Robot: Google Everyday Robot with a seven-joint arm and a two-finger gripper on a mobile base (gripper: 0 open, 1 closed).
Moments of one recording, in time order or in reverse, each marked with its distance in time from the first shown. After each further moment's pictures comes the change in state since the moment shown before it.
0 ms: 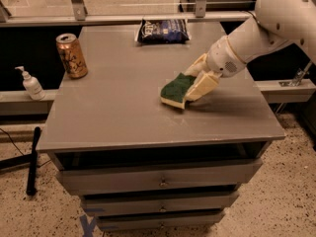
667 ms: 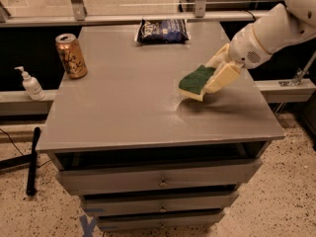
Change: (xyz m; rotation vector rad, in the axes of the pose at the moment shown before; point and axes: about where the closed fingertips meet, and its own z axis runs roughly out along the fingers) arm 0.023 -0.015 -0.056 0.123 0.054 0.082
